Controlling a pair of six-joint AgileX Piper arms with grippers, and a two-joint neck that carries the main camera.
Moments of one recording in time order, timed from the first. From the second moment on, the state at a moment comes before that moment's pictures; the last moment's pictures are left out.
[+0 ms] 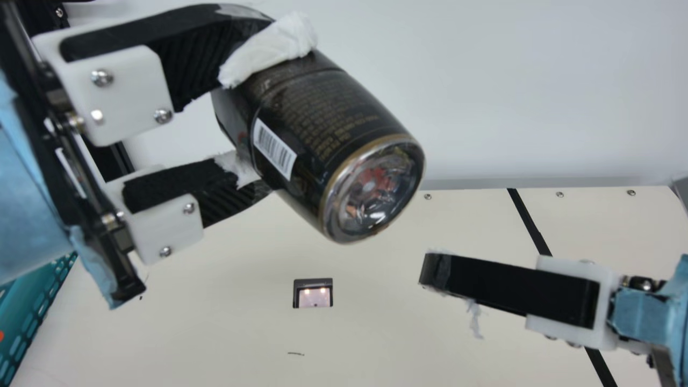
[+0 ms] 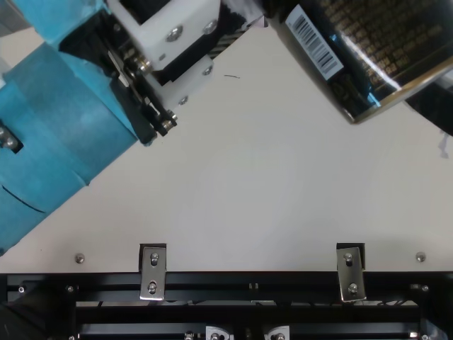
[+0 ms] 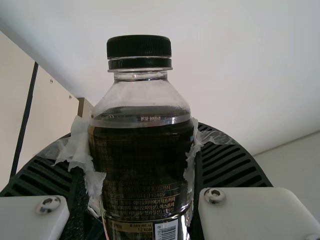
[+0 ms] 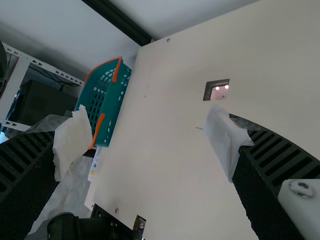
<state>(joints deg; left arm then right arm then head) -32.2 66.4 -66.3 -63.2 19.8 -28.2 -16.8 56.8 -56.1 57.8 69.7 -22.8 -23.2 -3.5</state>
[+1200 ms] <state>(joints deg) -41.3 72.7 -70.3 -74.1 13.2 -22.1 -16.8 56.8 -56.1 57.8 69.7 -22.8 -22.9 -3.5</state>
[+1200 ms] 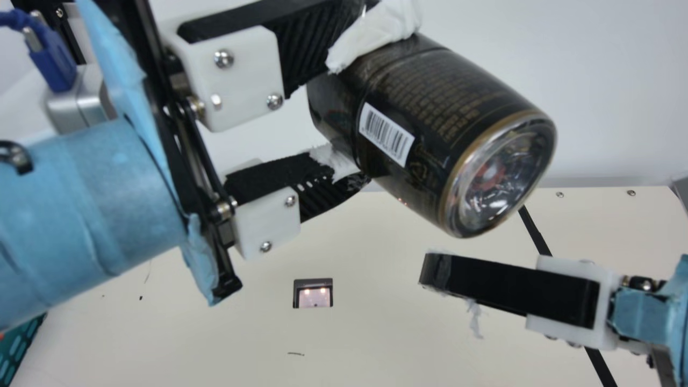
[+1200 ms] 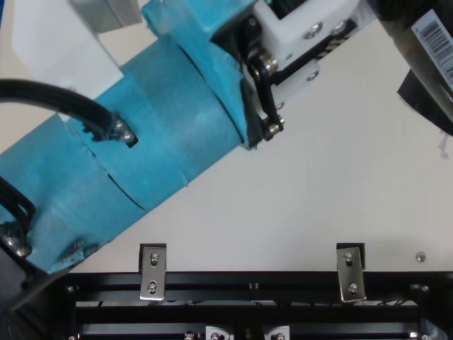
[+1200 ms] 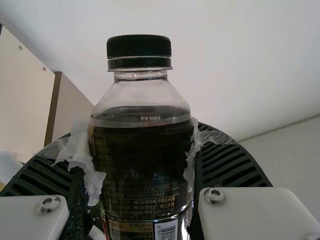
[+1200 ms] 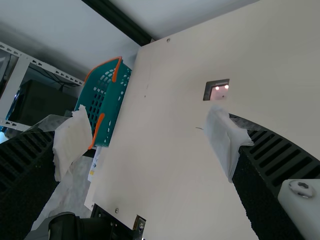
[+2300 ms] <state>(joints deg) -19.4 66.2 -57.0 -76.8 20.2 -8.1 -16.8 56.8 -56.1 57.8 69.7 -22.8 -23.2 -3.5</state>
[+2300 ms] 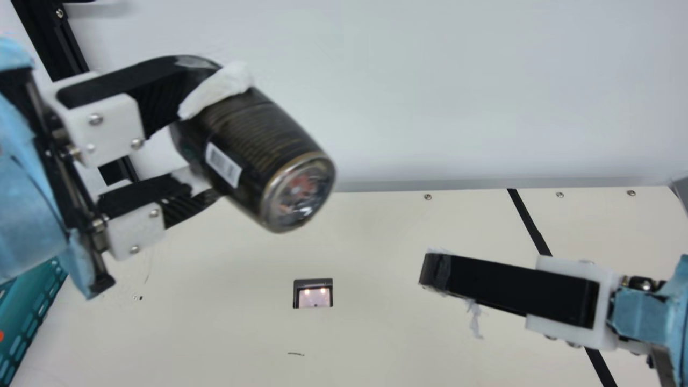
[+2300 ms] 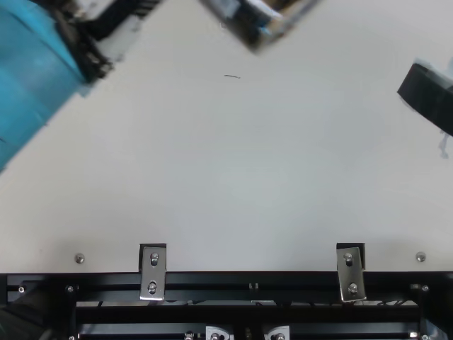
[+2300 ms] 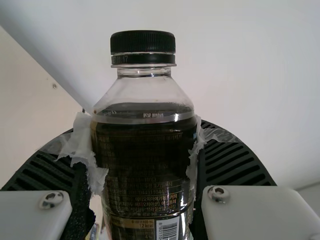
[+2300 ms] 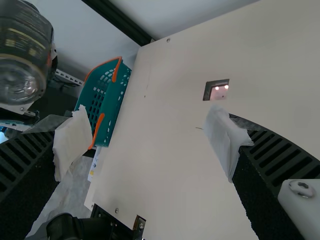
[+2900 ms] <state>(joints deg) -7.8 66.8 -48.6 -91.6 30.2 2.0 -16.8 56.8 -56.1 57.8 69.7 -22.8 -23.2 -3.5</state>
